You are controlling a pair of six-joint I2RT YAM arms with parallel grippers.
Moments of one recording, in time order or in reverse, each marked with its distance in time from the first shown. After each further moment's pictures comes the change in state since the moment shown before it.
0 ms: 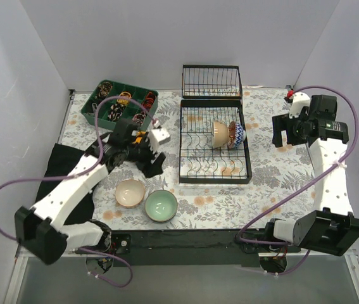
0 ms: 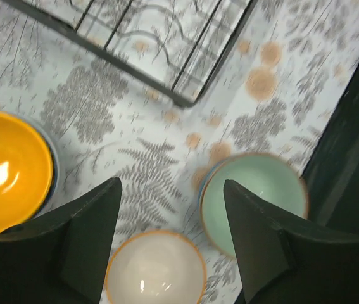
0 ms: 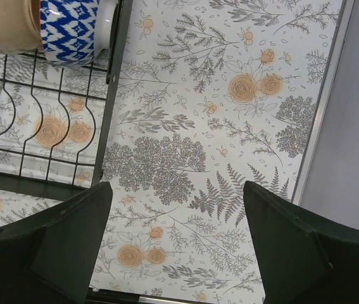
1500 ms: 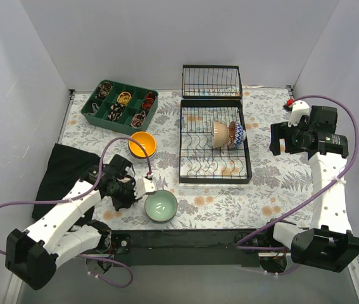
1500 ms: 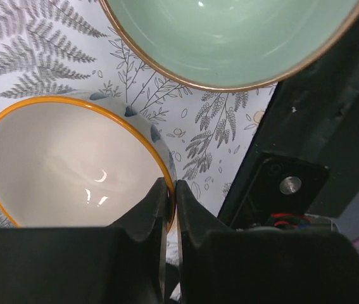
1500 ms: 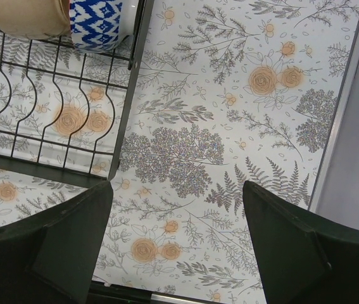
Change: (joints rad) left arm 0.003 -0.292 -0.459 -0.323 -0.209 0.446; right arm 0.000 -0.144 -0.118 0.014 -0.053 0.013
